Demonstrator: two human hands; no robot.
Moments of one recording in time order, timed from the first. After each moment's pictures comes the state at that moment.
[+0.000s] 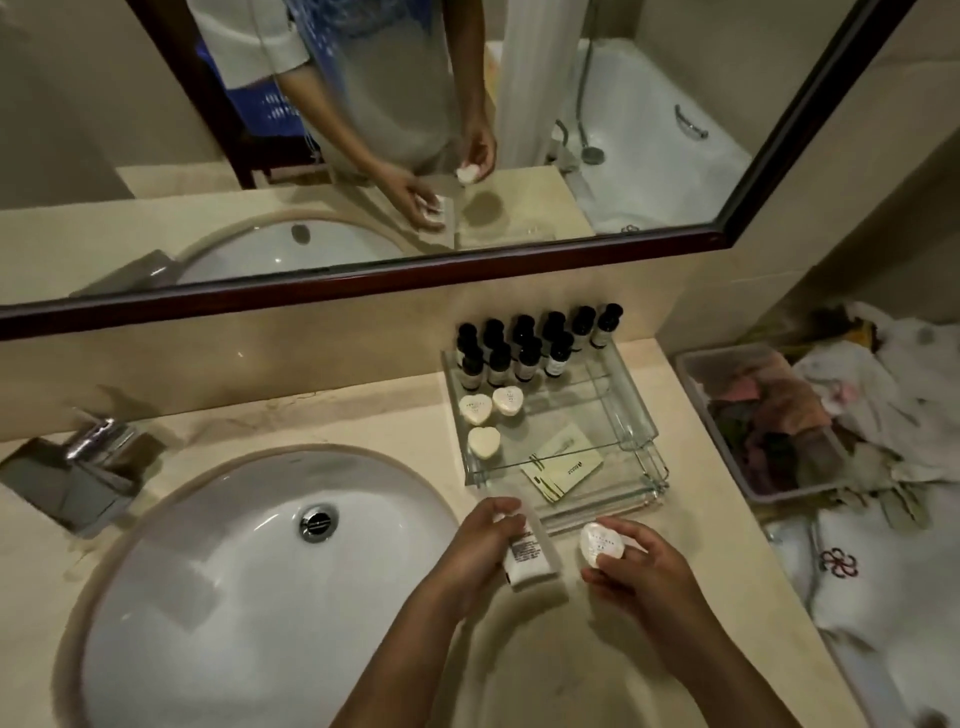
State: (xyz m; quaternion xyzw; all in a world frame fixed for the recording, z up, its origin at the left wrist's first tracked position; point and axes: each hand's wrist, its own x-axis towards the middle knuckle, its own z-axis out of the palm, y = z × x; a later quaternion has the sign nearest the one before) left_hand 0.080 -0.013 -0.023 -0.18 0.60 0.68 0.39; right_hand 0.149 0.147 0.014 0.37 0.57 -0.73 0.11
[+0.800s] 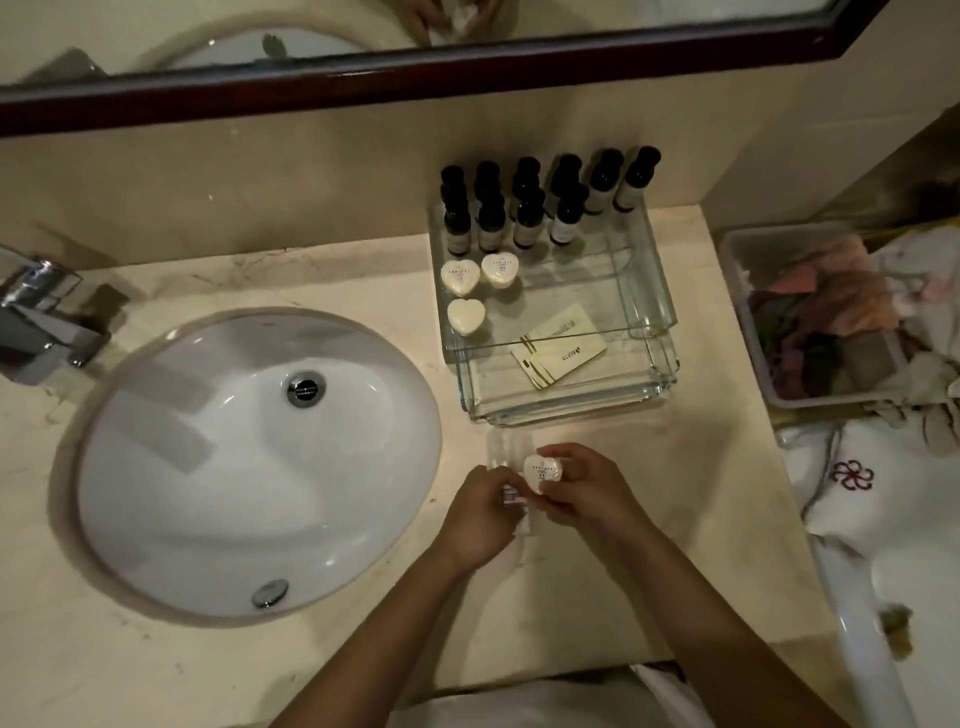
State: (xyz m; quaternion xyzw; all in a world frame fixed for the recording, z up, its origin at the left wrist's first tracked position) left_hand 0.154 0.016 -0.079 -0.02 0.85 0.42 0.34; right_hand 0.149 0.156 -0.062 0.34 0.61 -0.66 0.27
